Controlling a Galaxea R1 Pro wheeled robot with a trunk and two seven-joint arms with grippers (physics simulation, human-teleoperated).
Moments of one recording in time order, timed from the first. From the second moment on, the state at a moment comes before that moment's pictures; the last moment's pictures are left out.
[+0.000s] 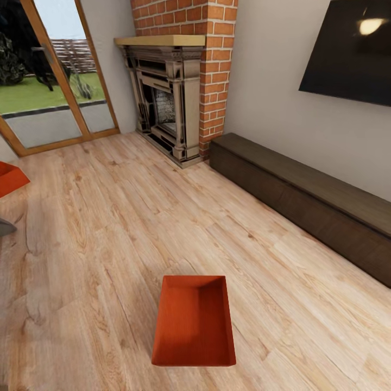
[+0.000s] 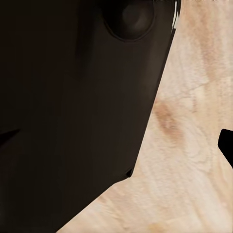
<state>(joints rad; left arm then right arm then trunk) 0.00 0.00 -0.02 -0.03 0.37 -0.05 0.00 -0.12 0.00 0.14 0.03 0.07 -0.16 -0.07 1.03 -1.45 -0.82</state>
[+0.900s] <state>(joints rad) 0.00 0.02 -0.03 -0.44 0.35 0.06 0.01 -0.12 0.02 0.13 -0.40 0.05 0.06 -0.07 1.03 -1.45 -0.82</state>
